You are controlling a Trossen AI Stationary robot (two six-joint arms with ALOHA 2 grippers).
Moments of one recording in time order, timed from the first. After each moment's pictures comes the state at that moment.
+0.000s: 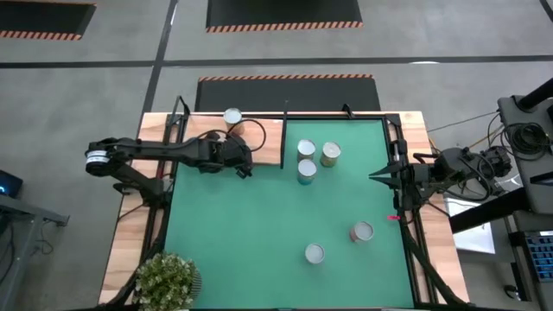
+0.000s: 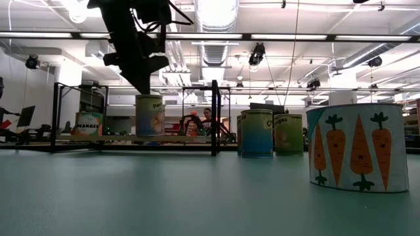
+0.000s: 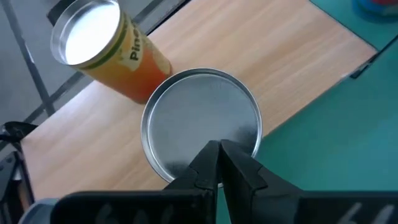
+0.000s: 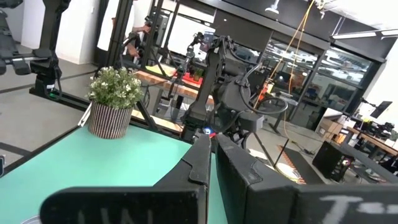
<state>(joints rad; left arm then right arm) 0.15 1.45 1.07 -0.84 -0.60 -0.58 0.29 0.34 0.57 -0.19 0.19 -0.35</state>
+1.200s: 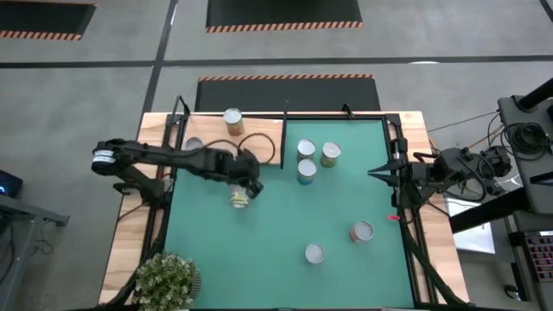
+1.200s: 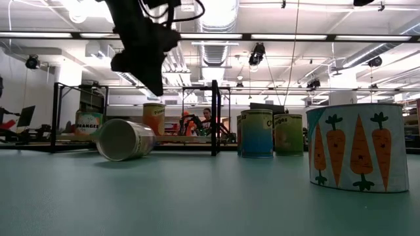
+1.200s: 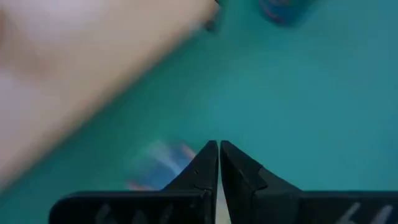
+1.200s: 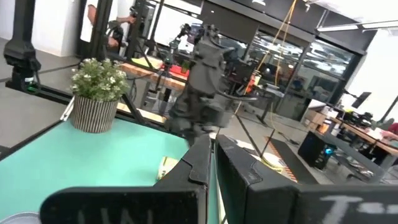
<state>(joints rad) -0.01 1.51 1.15 -0.79 -0.25 -0.77 0.29 0.34 0.57 -0.20 0.26 -0.35</state>
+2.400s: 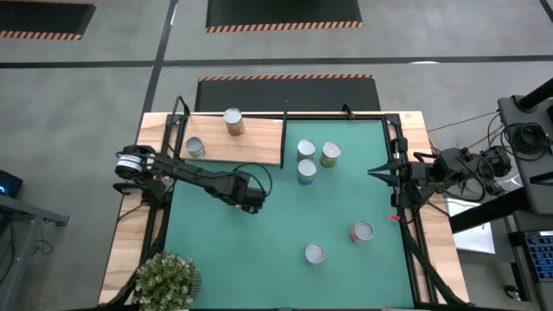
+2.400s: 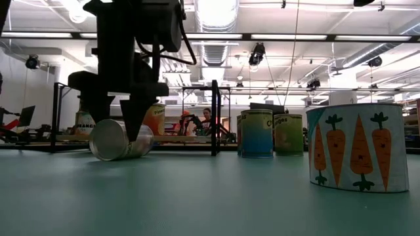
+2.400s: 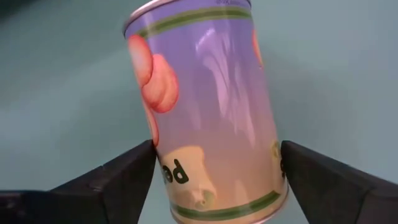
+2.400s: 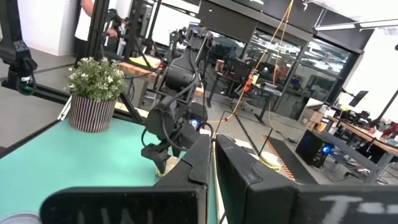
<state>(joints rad) -0.12 1.75 1.13 -0.99 -0.25 -1.24 0.29 0.34 0.57 -0.20 0.26 -0.35</state>
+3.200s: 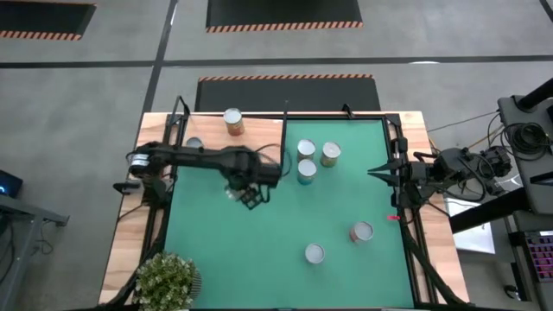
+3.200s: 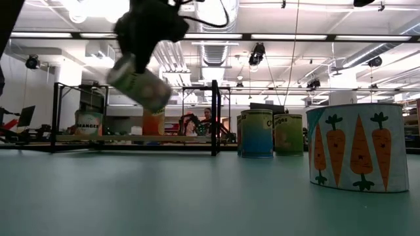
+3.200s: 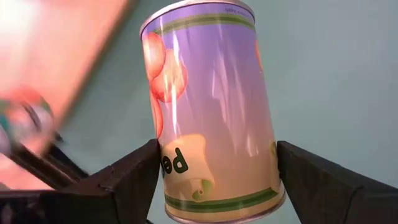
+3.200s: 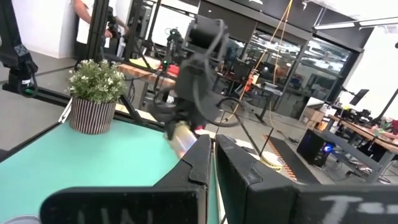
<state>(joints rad) -0.02 1.88 1.77 -1.57 -0.13 -0.69 0.29 0.34 0.57 -0.20 0.26 -0.34</state>
